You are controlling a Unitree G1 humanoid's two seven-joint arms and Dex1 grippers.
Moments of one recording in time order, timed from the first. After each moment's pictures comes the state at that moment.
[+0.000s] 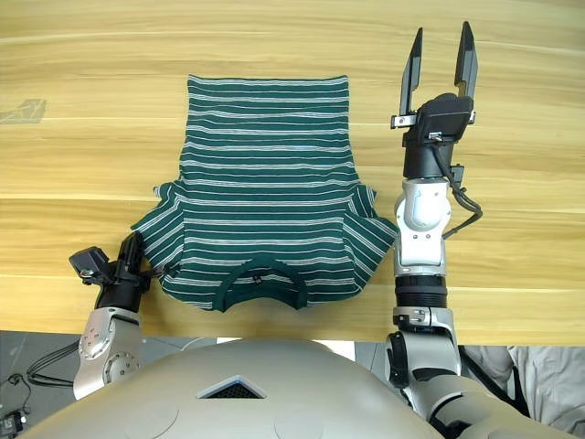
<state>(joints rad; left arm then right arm) 0.65 0.07 0.18 -0.31 -0.42 0.10 -0.17 -0.14 -0.18 -0.05 0.19 -0.13 -0.62 -0.08</state>
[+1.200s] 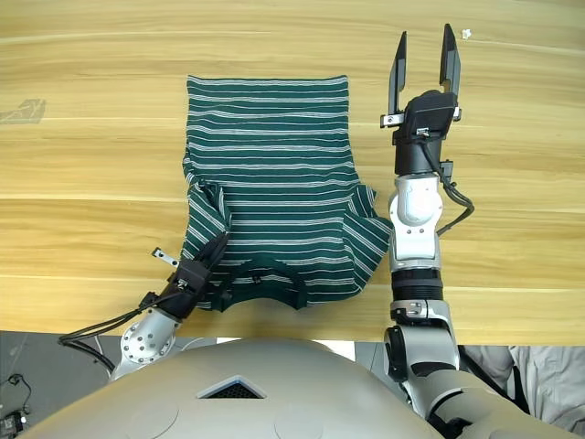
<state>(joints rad) 0.65 0.23 -0.19 -0.23 0.22 -0.36 -0.31 -0.18 -0.17 -0.03 0.27 -0.14 -0.63 -0.07</state>
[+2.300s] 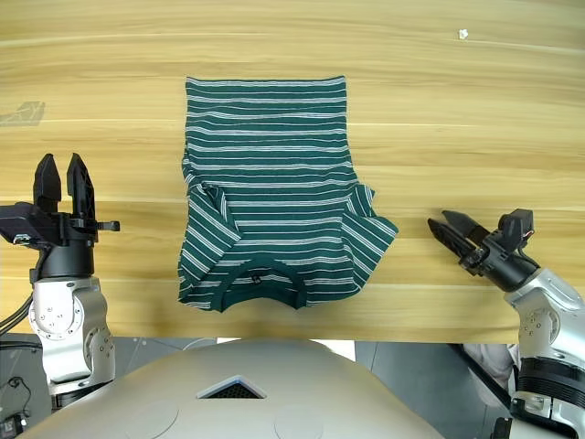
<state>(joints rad) 0.50 0.21 0.20 -0.41 -0.23 -0.22 -0.14 0.33 -0.69 -0.30 0.17 0.69 0.28 1.07</state>
